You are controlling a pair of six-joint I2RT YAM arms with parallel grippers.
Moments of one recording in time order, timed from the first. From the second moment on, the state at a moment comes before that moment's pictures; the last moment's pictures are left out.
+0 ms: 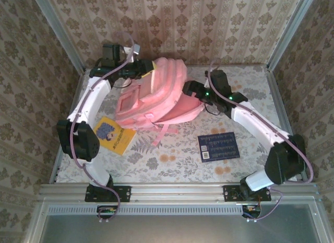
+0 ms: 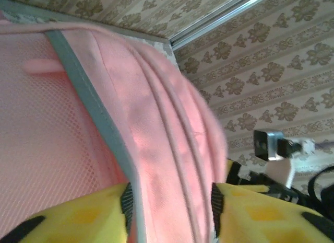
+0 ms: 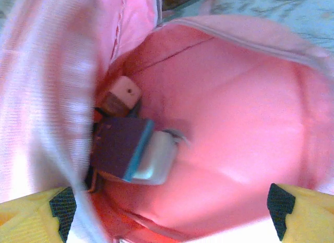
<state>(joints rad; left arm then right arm) -0.26 1.76 1.72 -0.52 0.83 -0.56 0.40 1.45 1.21 -0.36 -0.11 0.70</state>
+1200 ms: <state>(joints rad) -0.97 1.46 0.73 0.00 0.29 -0.86 -0.01 1.26 0.54 -0.35 -0.20 0.76</state>
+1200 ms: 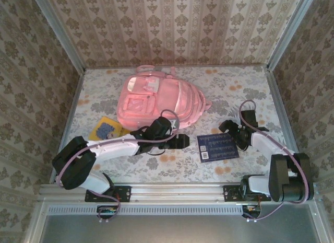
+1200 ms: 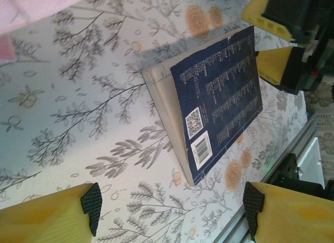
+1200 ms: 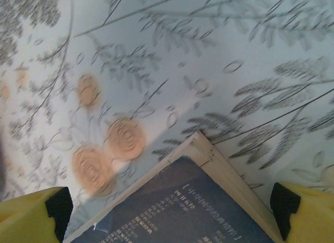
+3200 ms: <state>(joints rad) -0.99 1.56 0.66 -0.05 0.22 -0.88 0.37 0.85 0.32 -0.46 -0.26 0.76</state>
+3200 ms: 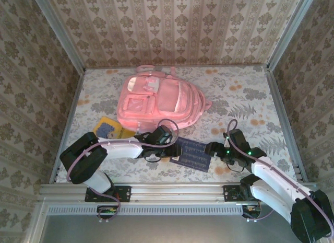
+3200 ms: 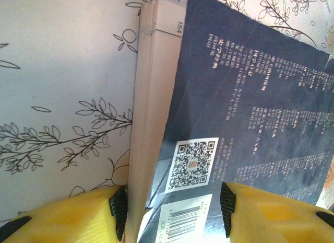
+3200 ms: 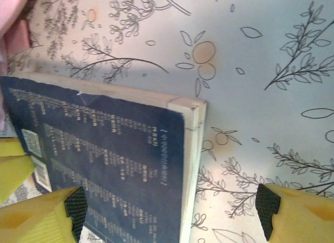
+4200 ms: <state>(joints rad) -1.00 1.60 0.72 -0.11 0.21 -0.85 0.40 0.88 0.34 -0.34 -0.40 0.81</state>
